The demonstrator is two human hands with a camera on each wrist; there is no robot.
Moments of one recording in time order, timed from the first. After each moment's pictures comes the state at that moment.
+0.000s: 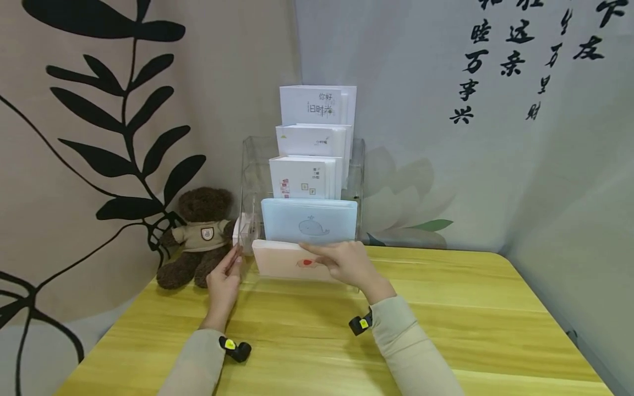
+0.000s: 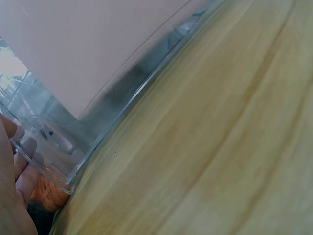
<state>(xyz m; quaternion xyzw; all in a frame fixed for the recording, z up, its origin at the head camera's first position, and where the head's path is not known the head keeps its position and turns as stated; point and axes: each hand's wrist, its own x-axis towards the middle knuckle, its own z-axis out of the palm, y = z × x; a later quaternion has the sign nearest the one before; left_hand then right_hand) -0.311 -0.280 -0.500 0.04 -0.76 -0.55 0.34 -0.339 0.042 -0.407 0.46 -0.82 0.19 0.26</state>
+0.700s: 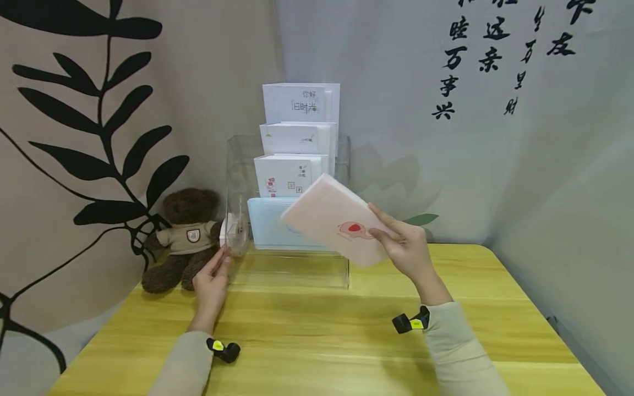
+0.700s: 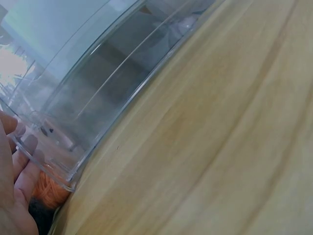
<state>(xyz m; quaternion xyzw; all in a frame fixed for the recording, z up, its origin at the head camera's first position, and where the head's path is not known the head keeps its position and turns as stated) -0.311 -0.282 -0.498 0.05 -0.76 -0.56 0.33 -0.308 0.154 -0.361 0.36 -0.73 0.44 0.38</state>
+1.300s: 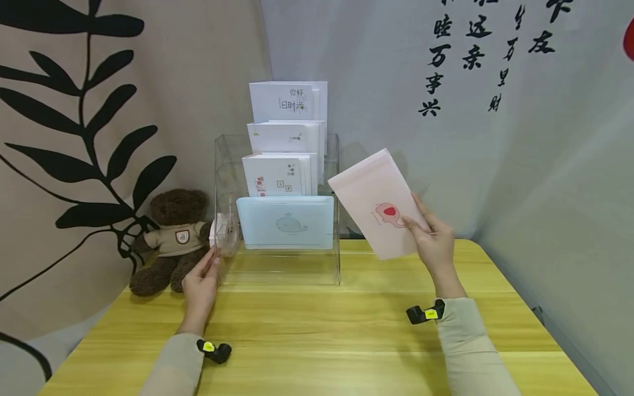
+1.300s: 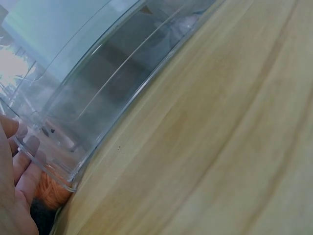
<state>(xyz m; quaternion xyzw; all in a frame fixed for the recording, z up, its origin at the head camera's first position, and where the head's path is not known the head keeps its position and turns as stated) -0.310 -0.282 -0.500 0.06 -0.77 -0.56 0.31 -0.314 0.221 -0.376 0.13 -0.75 0.54 0.37</state>
